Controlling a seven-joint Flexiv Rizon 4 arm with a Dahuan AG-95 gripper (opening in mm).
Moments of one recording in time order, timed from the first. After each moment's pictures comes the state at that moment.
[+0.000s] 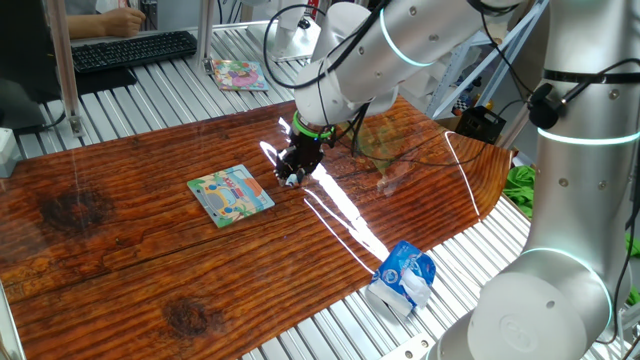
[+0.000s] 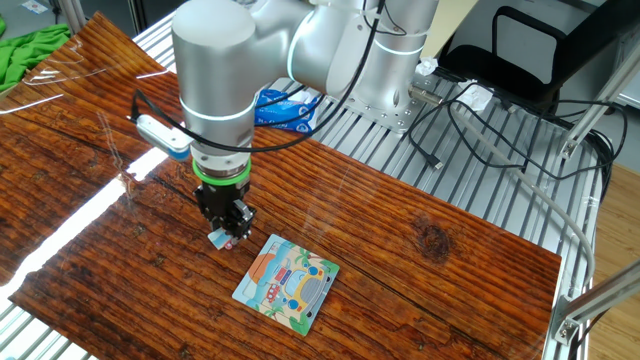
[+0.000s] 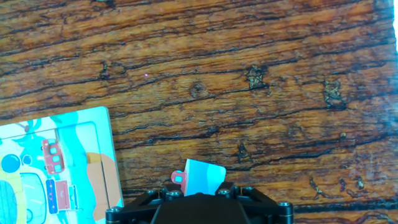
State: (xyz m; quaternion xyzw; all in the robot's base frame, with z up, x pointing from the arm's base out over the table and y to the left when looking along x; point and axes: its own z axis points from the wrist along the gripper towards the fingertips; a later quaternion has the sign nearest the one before) arm 0.575 -0.074 0.001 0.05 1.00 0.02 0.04
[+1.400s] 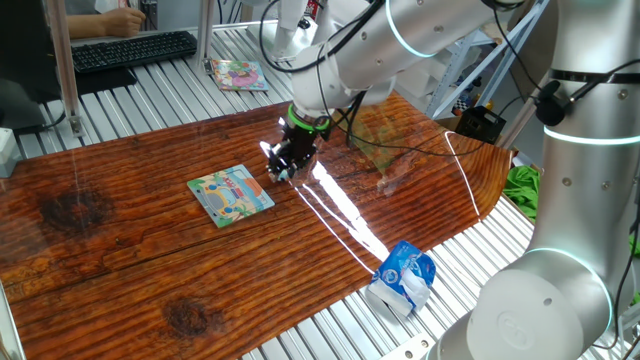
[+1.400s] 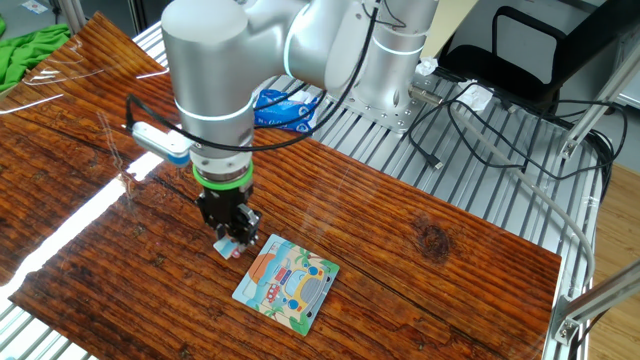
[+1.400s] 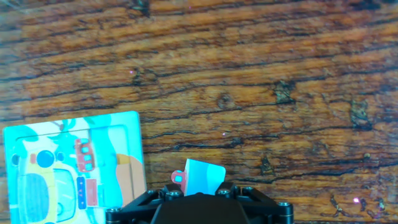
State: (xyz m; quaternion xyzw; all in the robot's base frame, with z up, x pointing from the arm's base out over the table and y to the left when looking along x) arm 0.593 -0.041 0.022 0.01 1.00 0.05 0.04
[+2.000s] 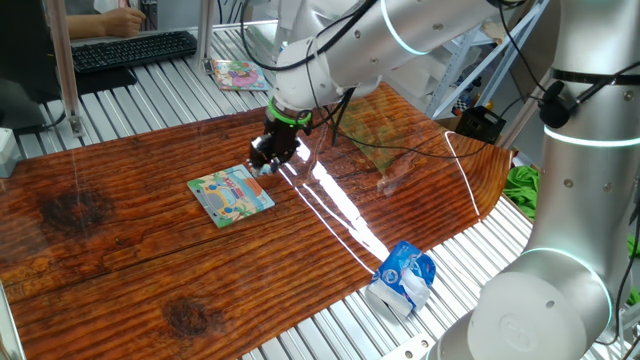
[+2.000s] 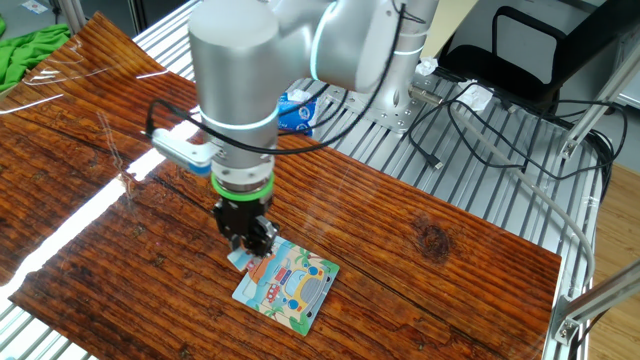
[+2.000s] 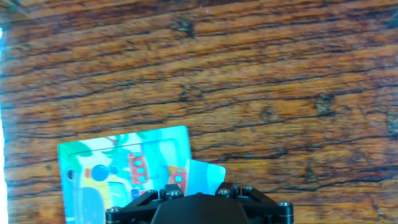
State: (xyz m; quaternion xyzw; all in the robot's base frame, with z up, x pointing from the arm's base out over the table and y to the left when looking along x) arm 0.603 -0.002 0.037 0.03 1.00 0.04 0.05
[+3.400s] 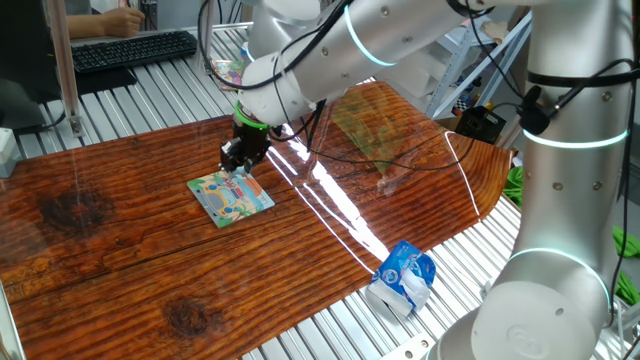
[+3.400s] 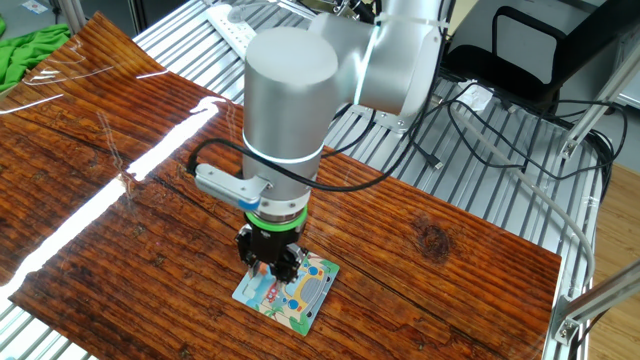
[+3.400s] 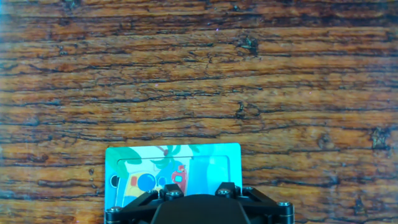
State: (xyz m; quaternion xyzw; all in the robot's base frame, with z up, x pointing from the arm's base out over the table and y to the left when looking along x) arm 0.623 0.050 0.030 -0.04 1.00 0.01 0.07
